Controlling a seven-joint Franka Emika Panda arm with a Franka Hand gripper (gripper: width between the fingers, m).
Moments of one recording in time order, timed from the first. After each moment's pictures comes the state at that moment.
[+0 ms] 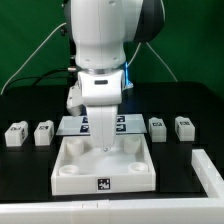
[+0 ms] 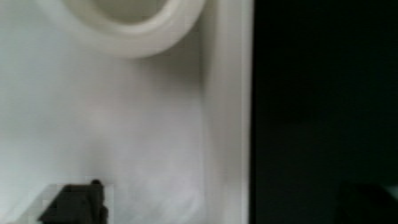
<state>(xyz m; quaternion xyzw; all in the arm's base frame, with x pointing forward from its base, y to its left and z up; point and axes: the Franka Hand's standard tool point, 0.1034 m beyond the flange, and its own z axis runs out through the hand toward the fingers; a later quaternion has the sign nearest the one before) 0.433 -0.006 0.013 -0.71 -0.70 0.05 0.06</state>
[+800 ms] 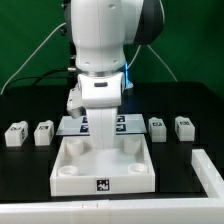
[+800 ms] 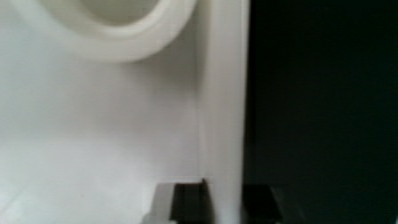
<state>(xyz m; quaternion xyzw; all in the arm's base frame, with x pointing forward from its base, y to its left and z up) 0.434 -0.007 0.014 -0.71 -0.70 0.05 0.06</state>
